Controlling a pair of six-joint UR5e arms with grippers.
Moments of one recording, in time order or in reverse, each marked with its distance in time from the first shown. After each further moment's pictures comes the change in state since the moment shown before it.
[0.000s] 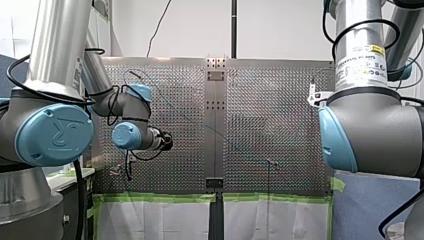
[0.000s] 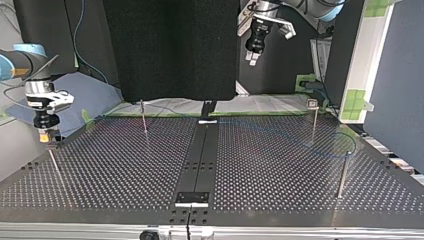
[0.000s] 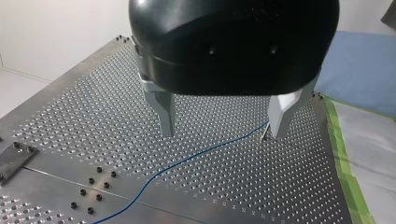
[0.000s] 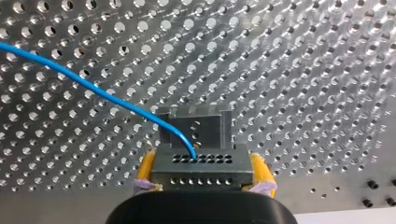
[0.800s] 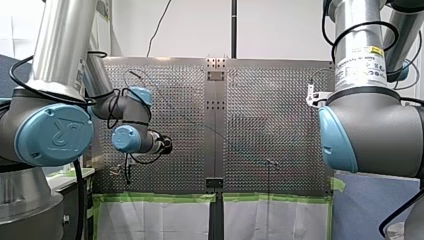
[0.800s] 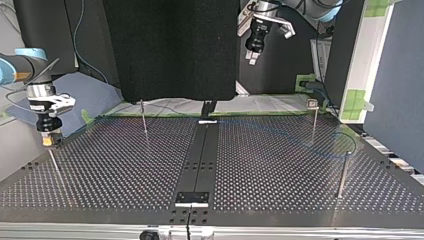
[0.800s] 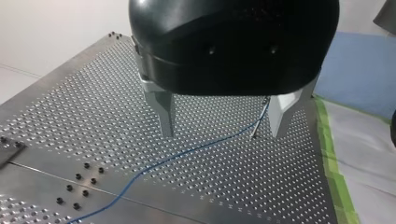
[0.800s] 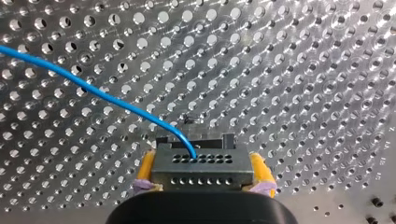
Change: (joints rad) left arm 0.000 -0.042 -0.003 0.018 0.000 0.000; right arm 0.010 0.025 -0.038 0.003 -0.024 0.007
